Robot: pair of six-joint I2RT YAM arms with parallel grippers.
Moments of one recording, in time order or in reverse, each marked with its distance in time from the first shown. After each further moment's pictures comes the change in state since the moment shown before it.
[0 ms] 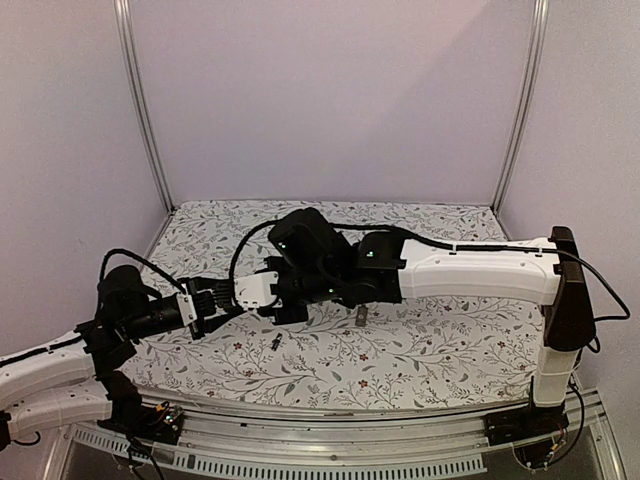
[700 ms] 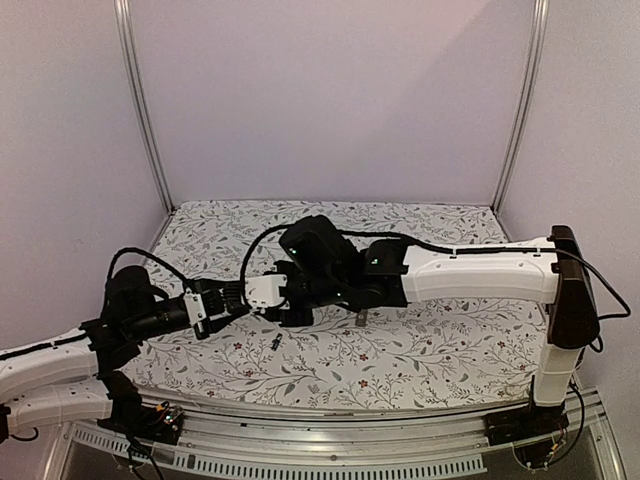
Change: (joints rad) left arm -0.010 0.050 0.000 -0.005 -0.064 -0.003; right arm -0.032 -0.021 -0.094 0.081 -0.041 0.068
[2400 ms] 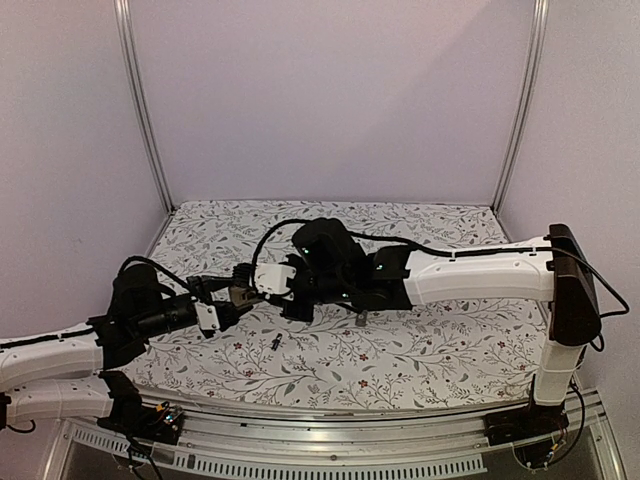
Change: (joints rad) left arm -0.029 0.089 0.016 0.057 -0.079 0.253; right arm -0.031 -0.019 -0.120 0.190 0.028 0.146
